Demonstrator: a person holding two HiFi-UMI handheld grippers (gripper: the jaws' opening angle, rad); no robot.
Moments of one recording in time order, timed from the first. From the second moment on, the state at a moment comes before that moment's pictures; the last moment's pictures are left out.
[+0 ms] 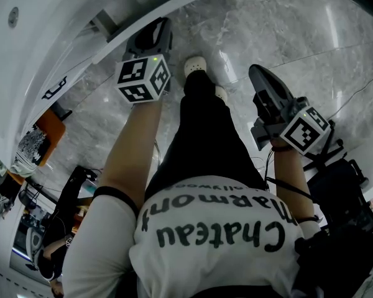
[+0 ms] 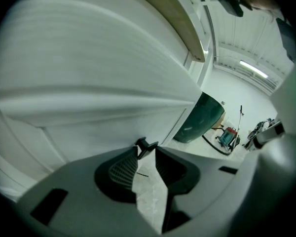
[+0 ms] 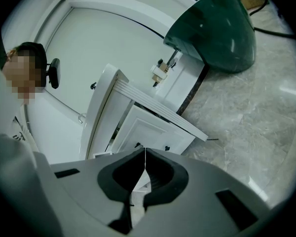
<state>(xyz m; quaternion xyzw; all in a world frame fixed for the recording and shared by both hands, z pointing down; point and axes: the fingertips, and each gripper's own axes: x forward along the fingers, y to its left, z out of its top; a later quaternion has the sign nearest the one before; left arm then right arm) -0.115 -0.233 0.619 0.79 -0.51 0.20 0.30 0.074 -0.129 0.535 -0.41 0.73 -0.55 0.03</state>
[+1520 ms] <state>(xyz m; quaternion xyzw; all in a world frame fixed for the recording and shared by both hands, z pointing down) -0.127 -0.258 0.616 0.77 -0.53 0.18 0.30 0.088 -0.132 0.541 -0.42 0.71 -0.56 0.05</state>
